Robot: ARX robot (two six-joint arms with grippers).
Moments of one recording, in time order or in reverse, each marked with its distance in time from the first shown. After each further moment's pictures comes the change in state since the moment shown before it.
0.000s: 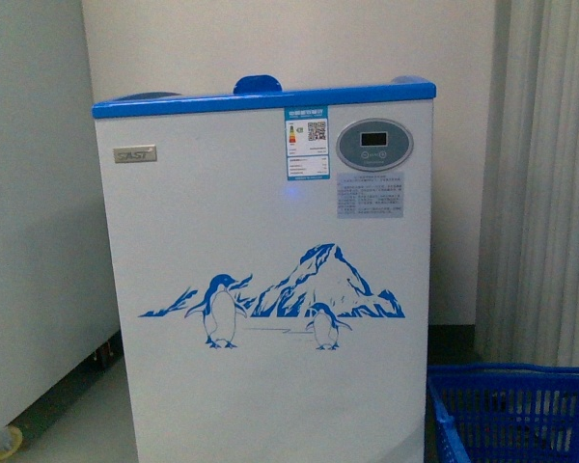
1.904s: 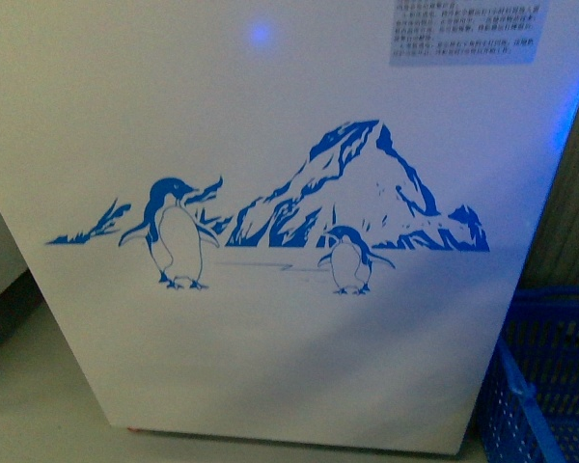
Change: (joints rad) left arm 0.000 0.000 0.000 0.000 0.000 0.000; right arm -0.430 2.666 0.759 0.703 0.158 -0.315
